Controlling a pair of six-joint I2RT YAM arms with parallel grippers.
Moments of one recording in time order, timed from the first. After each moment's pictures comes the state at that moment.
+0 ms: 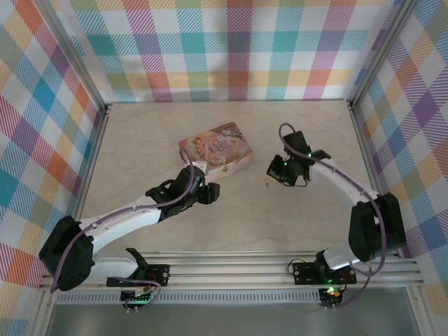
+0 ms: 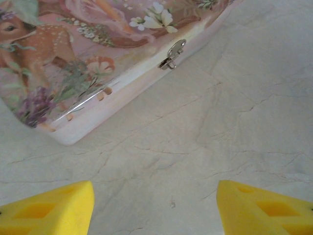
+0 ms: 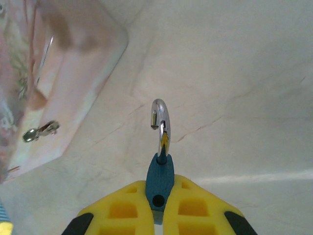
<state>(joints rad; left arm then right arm) -0.75 1.26 0.75 -0.26 -0.15 -0.48 0.36 1.49 1.06 -0.66 -0.26 0.79</state>
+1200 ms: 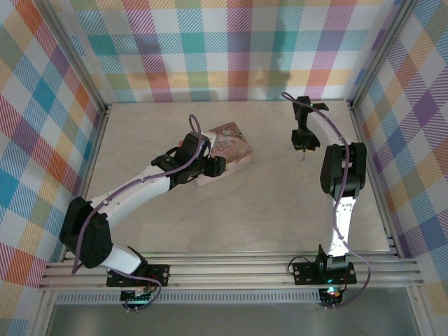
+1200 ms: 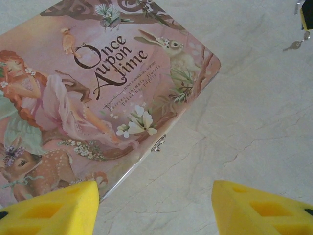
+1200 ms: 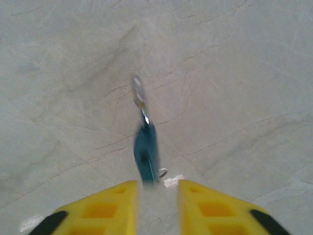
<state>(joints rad) -0.64 1.47 1.14 -0.43 -0.06 -0.31 0.13 2.15 1.85 -1.12 0.25 0.28</state>
